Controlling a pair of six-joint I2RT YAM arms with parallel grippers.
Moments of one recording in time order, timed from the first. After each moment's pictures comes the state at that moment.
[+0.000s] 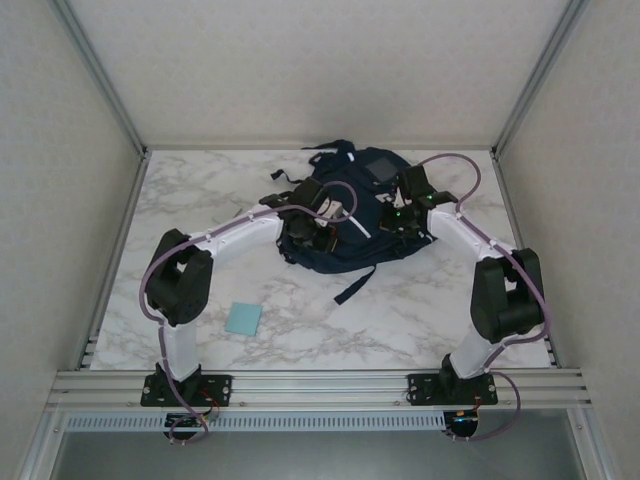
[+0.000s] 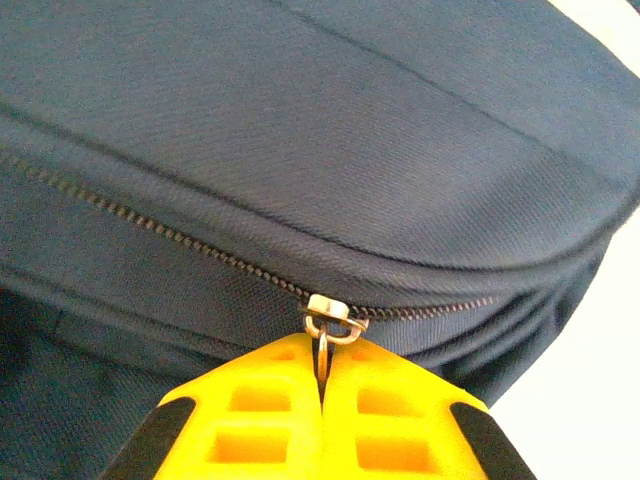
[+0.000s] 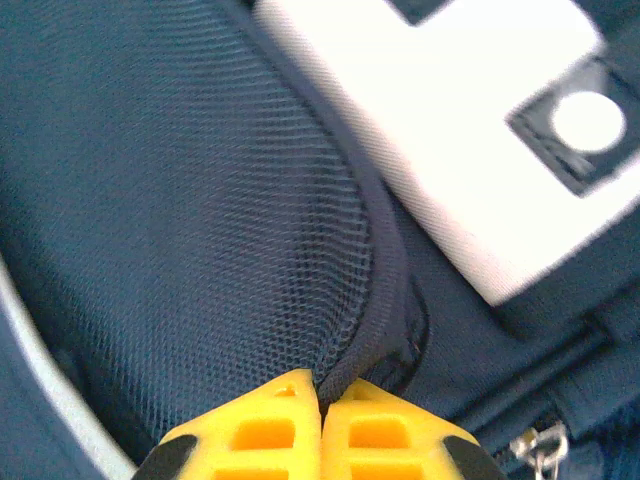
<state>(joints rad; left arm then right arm) -0.73 1.92 1.49 -0.66 0.28 -0.27 0.31 1.68 1.25 -0.63 -0.16 0.46</state>
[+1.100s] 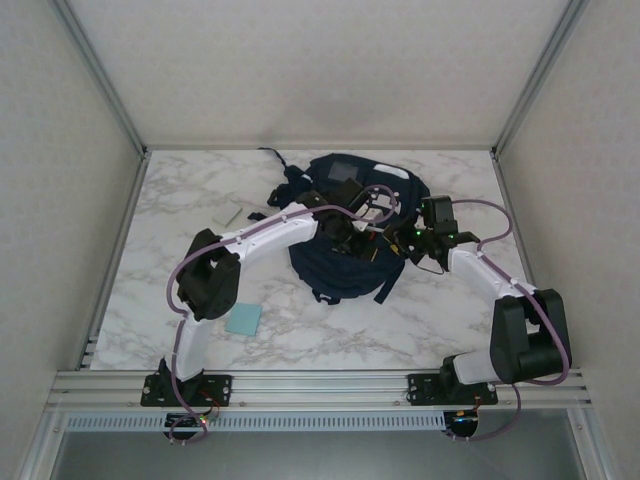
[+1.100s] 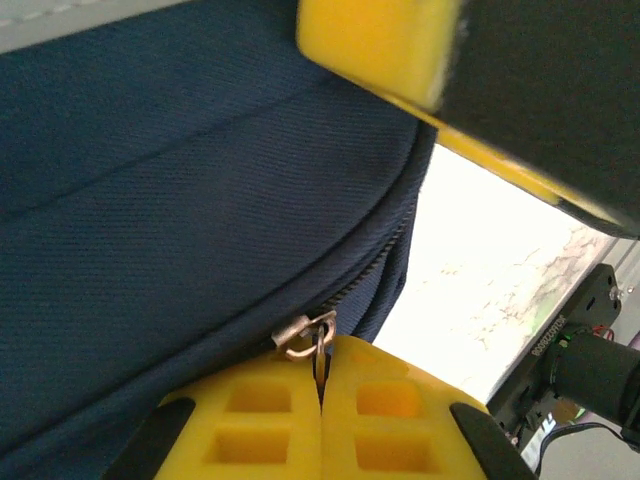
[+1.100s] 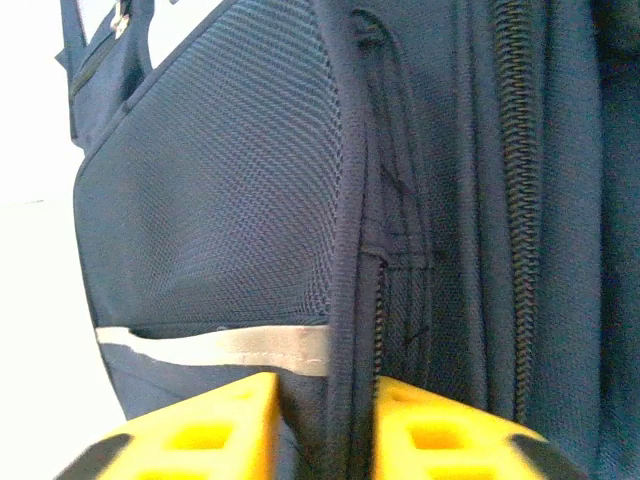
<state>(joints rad) -0.87 2.09 1.80 -0.78 0.46 -0.41 0.23 1.40 0.84 -0.28 -0.40 1.01</state>
